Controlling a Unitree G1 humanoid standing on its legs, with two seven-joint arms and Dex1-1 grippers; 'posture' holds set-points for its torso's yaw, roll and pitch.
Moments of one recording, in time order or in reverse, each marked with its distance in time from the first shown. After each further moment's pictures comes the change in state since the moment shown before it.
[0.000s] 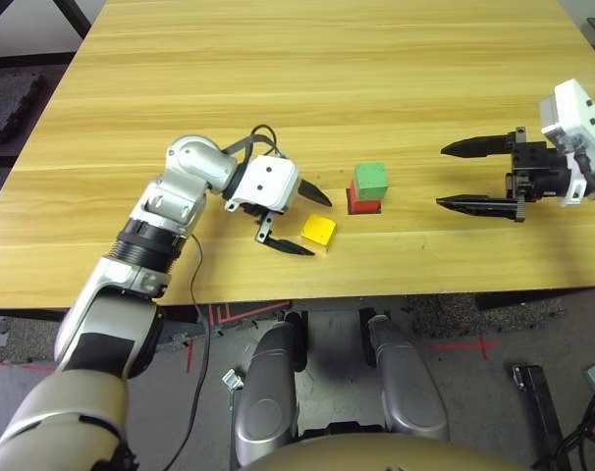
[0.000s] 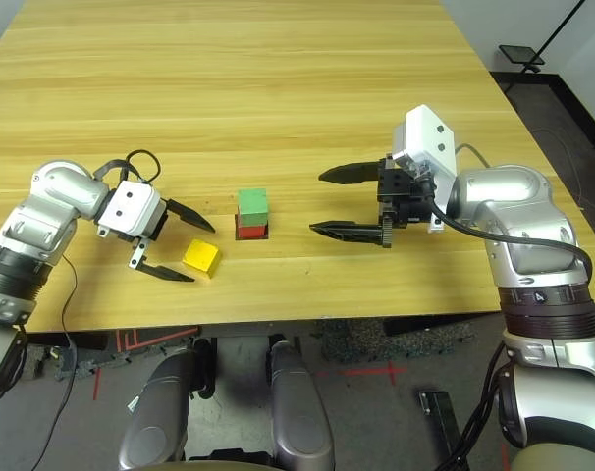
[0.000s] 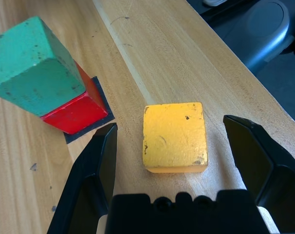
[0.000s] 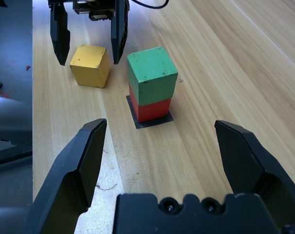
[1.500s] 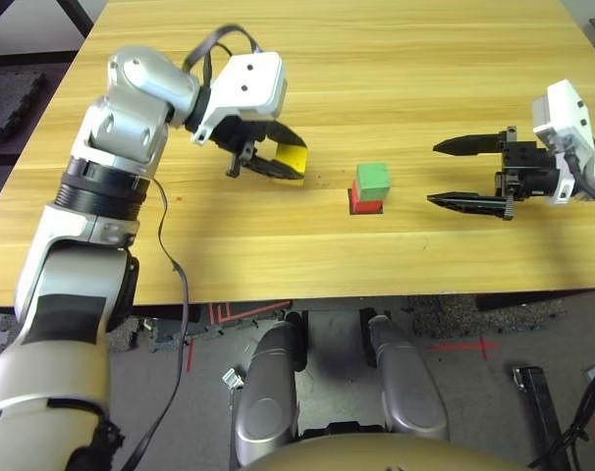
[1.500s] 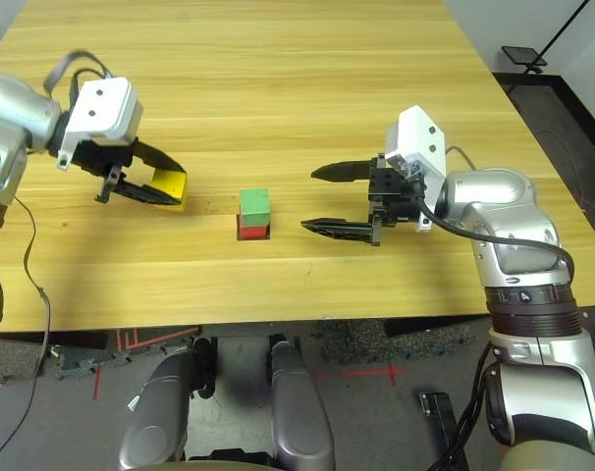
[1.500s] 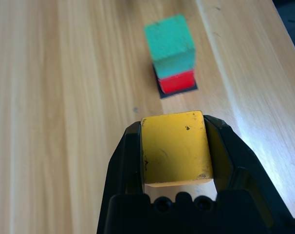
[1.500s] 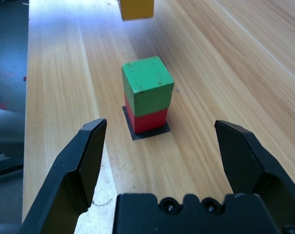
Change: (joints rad) left arm -0.340 0.134 0.035 -0.024 0.044 0.463 0.032; right arm -0.007 0.062 0.002 0.026 -0.008 -0.033 -0.027
